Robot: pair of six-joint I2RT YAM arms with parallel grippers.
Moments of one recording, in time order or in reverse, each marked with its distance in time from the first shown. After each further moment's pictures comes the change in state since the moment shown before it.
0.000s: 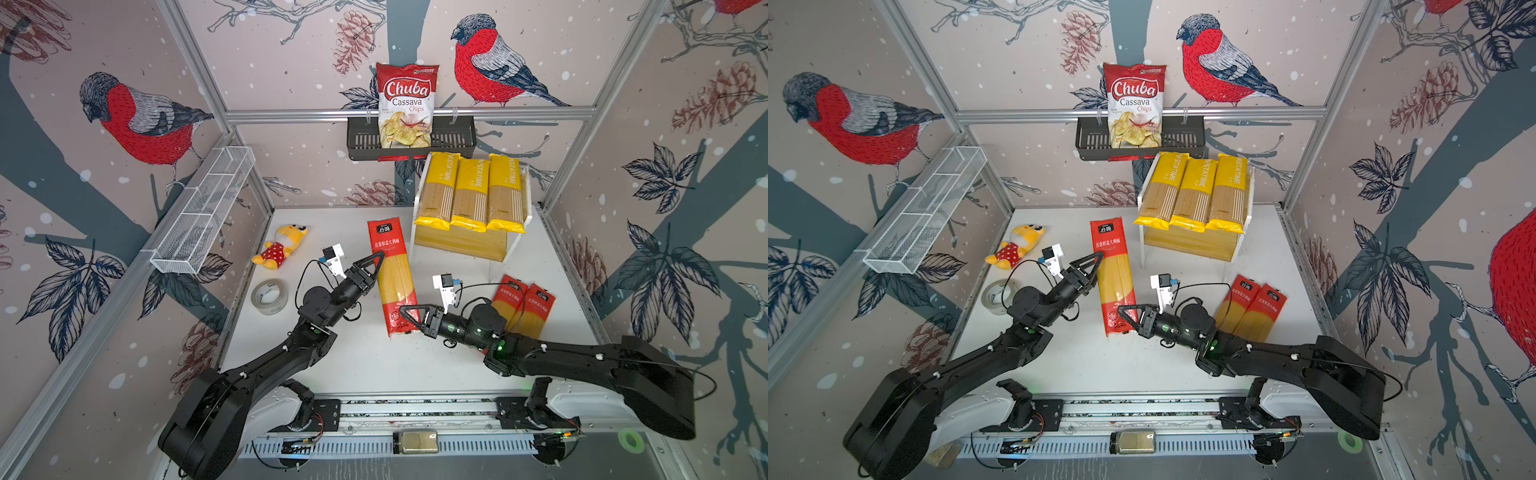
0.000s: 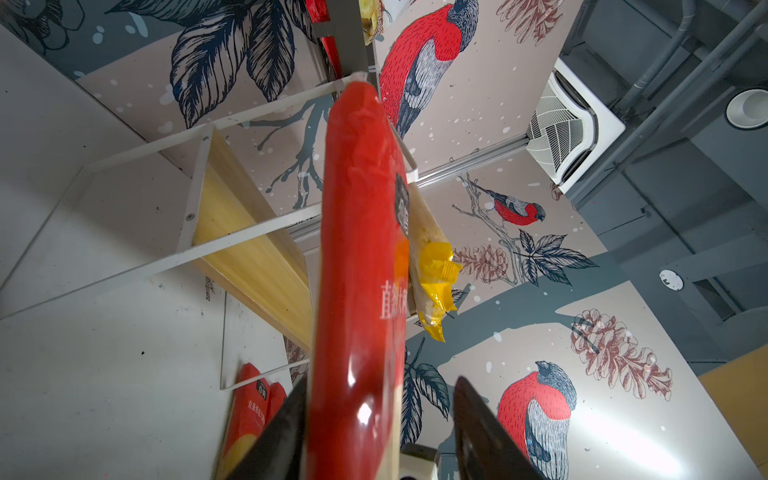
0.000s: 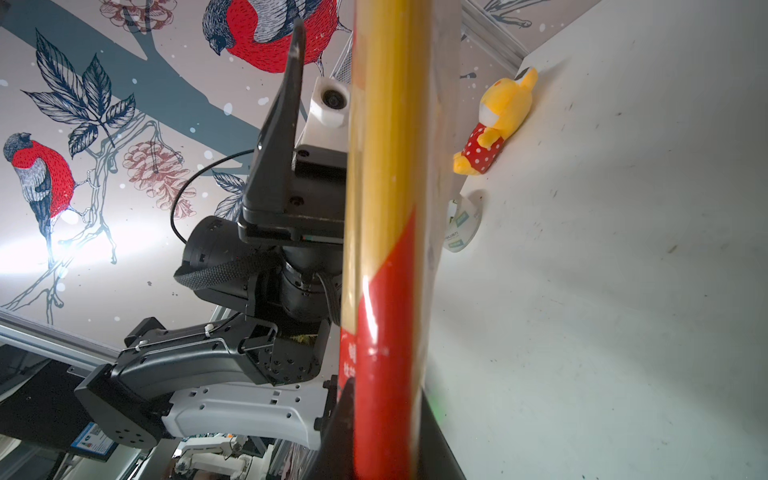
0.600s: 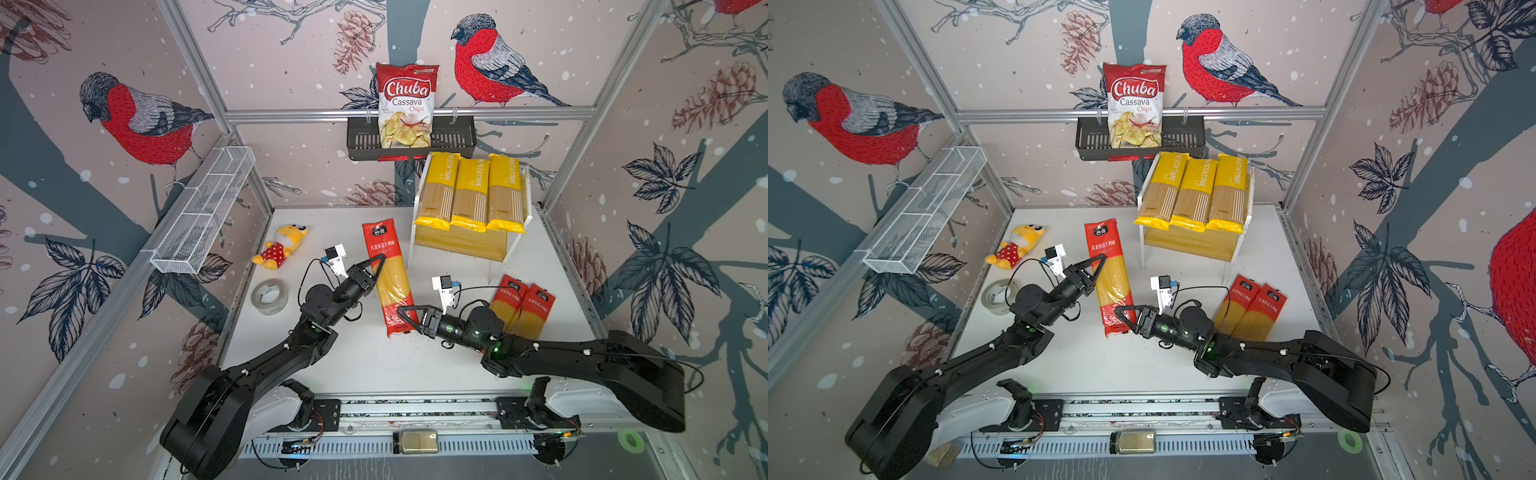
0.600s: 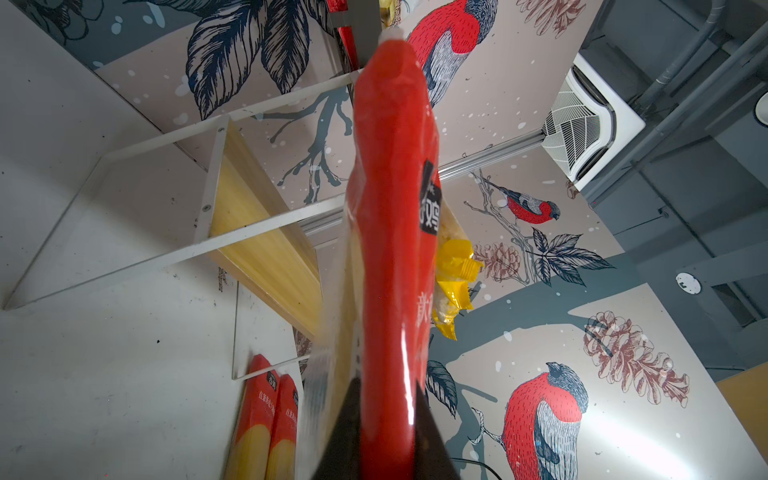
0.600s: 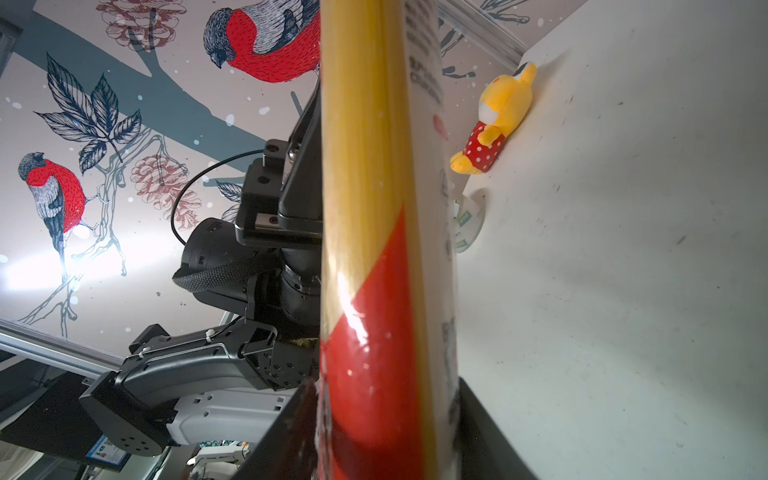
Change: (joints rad) left arm 0.000 0.025 0.014 -0.017 -0.012 -0.004; right arm 0.028 0.097 -0.011 0.121 0.007 0.042
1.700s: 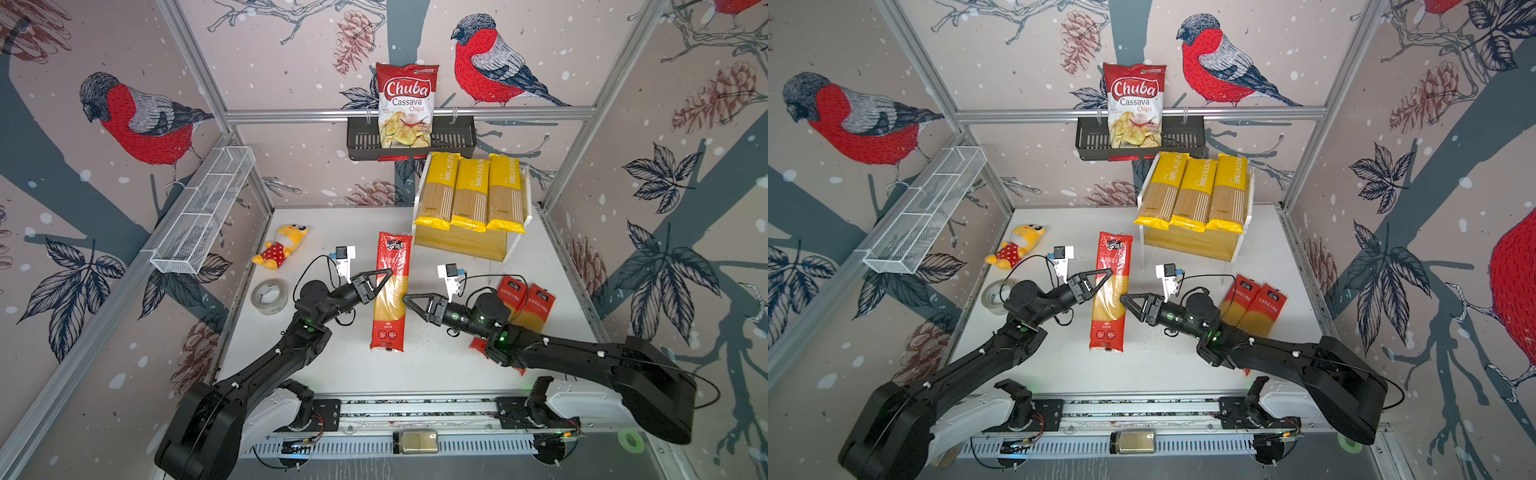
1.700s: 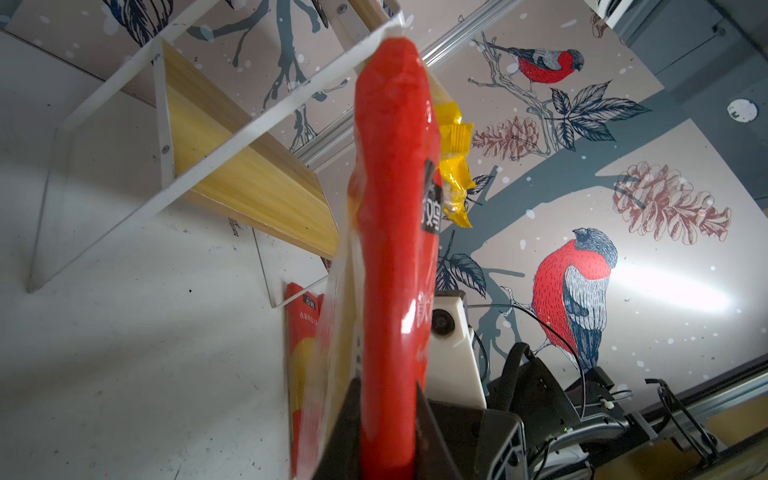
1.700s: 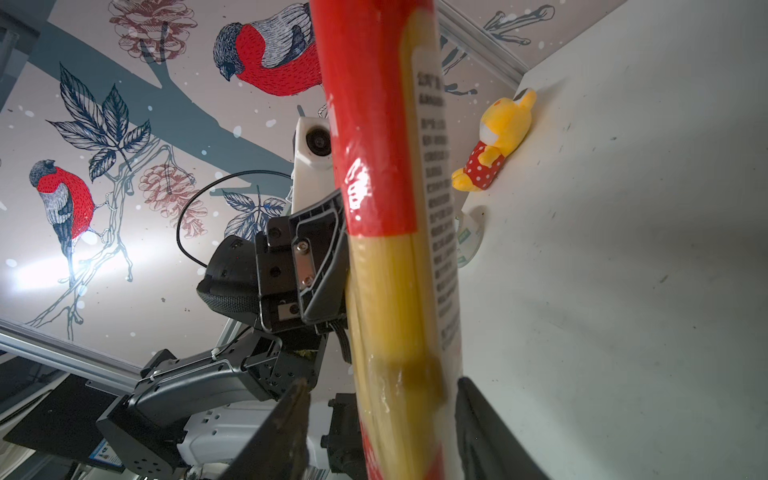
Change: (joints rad) left arm 0.069 -0.070 0.018 -0.183 0.328 0.240; right arm -0.117 -0.064 0.034 -0.108 -0.104 -0.016
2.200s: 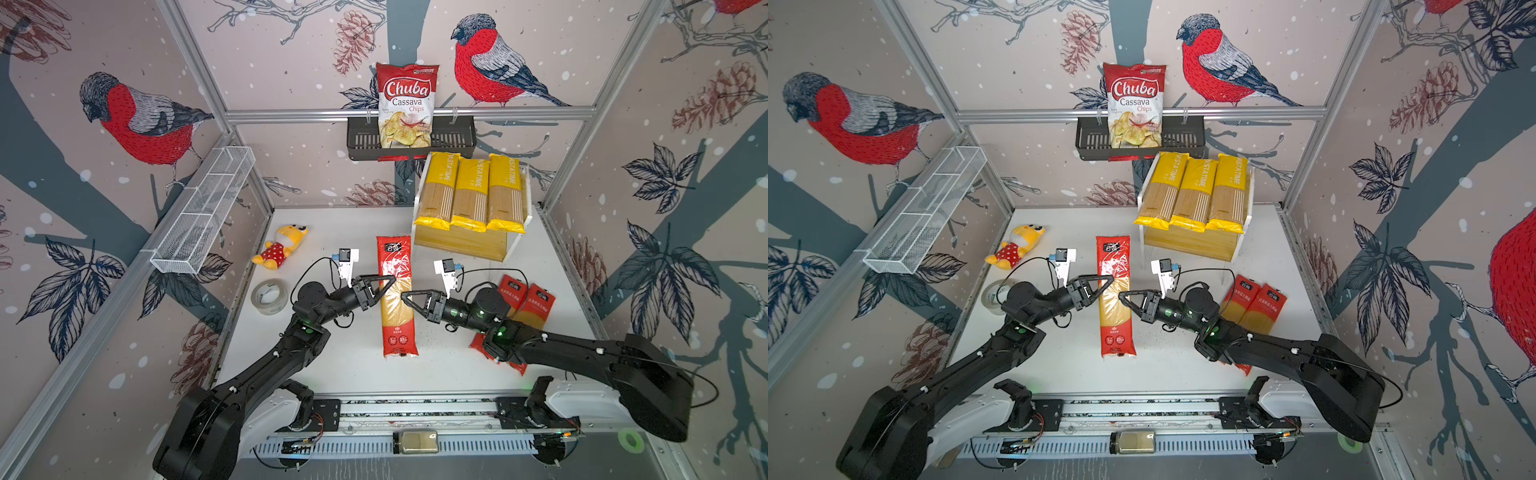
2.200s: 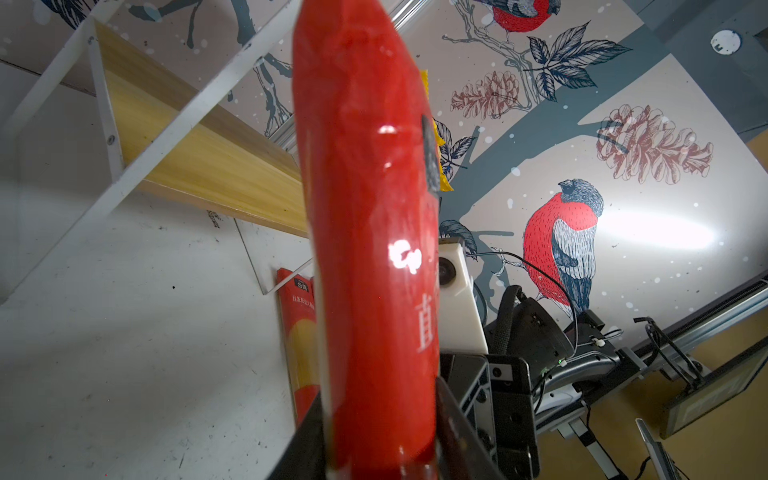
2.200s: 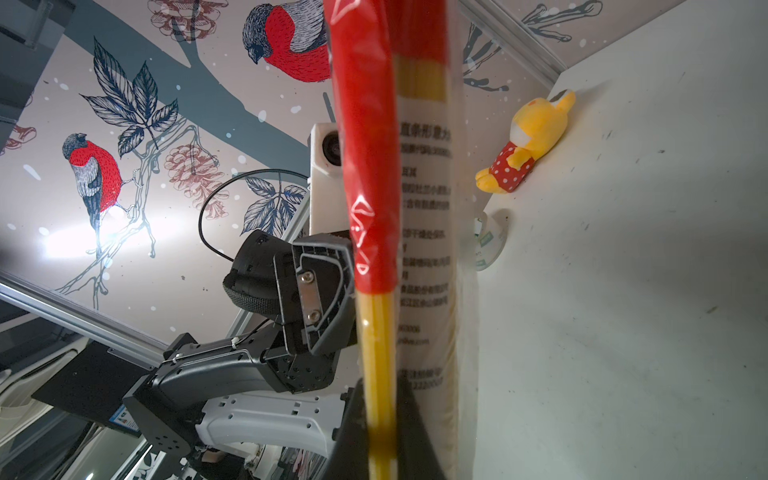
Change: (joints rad) left arm 0.001 -0.031 -0.010 -0.003 0.117 0.108; right arm -0.014 0.034 0.068 0.015 -0.078 -0.018
